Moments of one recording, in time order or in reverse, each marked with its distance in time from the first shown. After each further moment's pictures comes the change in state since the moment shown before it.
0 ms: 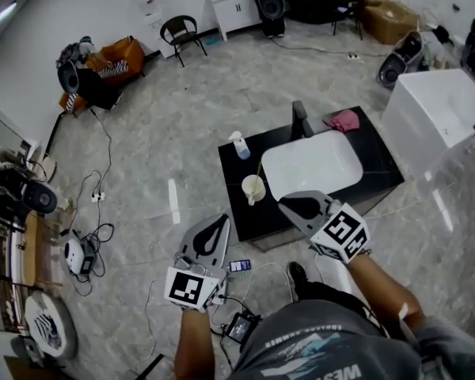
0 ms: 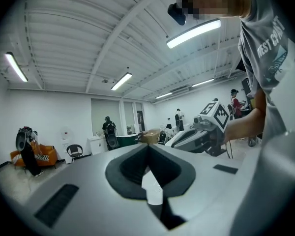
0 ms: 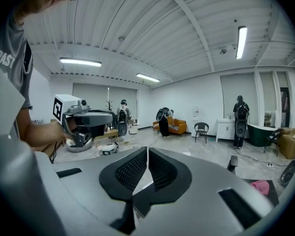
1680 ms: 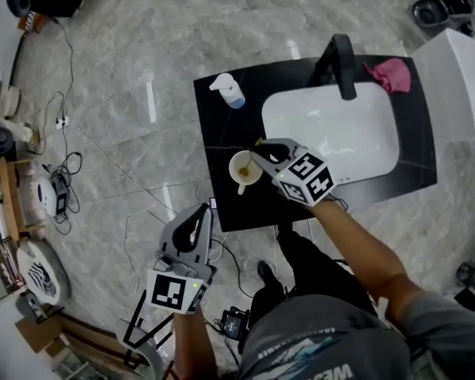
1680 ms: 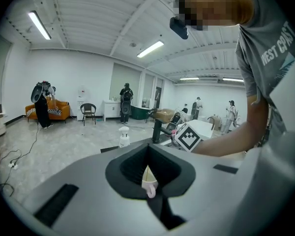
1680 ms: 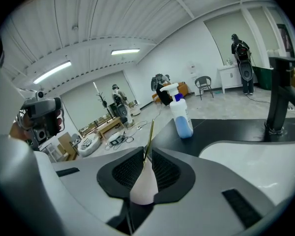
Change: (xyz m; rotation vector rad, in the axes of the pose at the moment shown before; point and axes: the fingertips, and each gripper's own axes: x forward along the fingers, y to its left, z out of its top) left arm 0.118 0.101 -0.182 -0.304 0.275 0.129; right arm 0.243 -0.149 -0.229 0.360 0.298 0.143
